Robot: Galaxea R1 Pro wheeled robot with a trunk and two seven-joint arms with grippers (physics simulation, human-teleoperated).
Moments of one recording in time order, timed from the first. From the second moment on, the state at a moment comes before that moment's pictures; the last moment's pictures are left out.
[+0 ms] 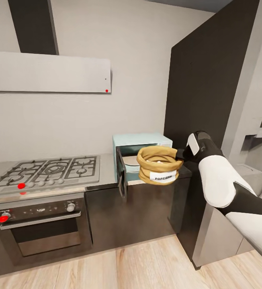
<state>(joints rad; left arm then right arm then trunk) 0.00 0.03 0.01 -0.08 0.35 -0.06 0.00 -1.41 0.05 -0.53 -0.47 0.23 1.04 -0.24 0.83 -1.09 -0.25</state>
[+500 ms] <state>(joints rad) 0.00 0.03 0.01 -0.08 0.35 -0.06 0.00 -1.41 0.05 -0.53 -0.45 0.23 1.04 -0.24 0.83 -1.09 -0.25</state>
